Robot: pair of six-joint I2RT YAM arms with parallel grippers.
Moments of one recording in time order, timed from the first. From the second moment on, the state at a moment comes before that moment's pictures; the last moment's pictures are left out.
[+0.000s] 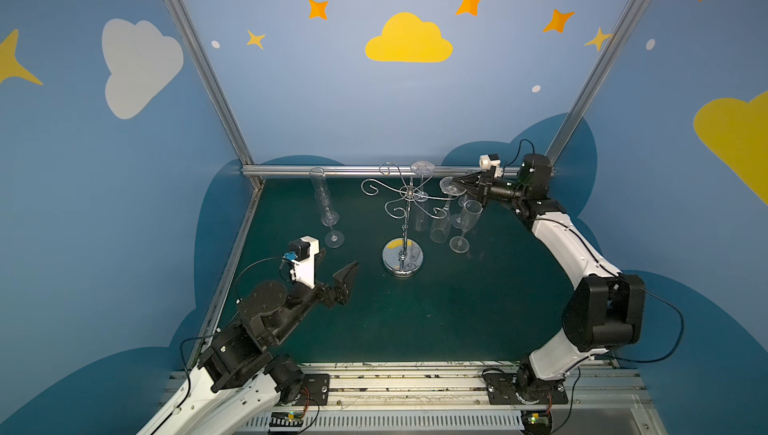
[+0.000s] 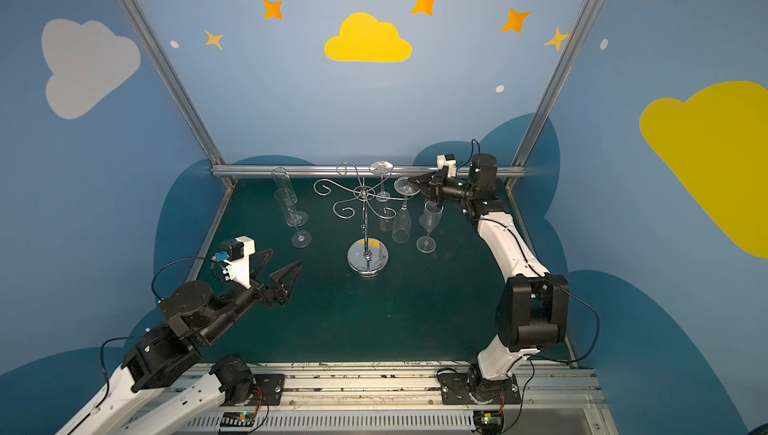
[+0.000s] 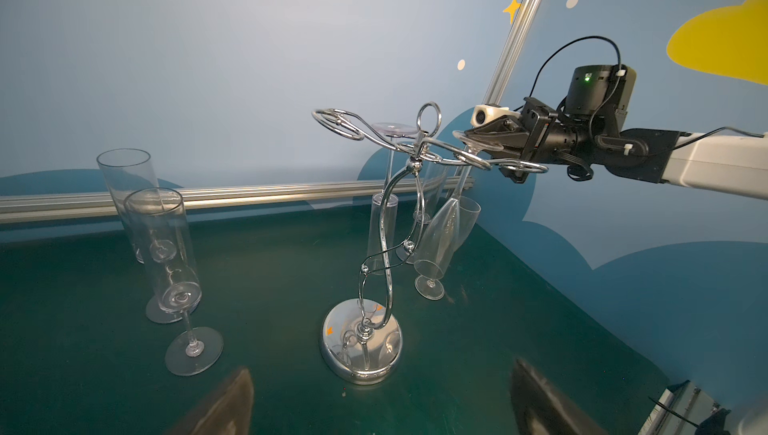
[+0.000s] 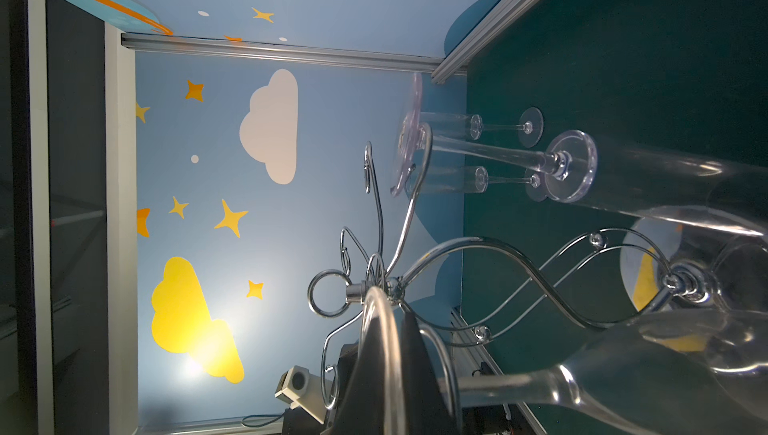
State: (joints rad) left arm -0.75 0.47 0.76 -0.41 -0.21 -0.28; right arm 0.12 1.61 1.38 0.00 -1.09 1.25
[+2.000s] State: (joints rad) left arm -0.75 0.36 0.73 -0.50 -0.30 -0.28; right arm 0.15 1.83 1.91 -0.21 -1.02 1.10
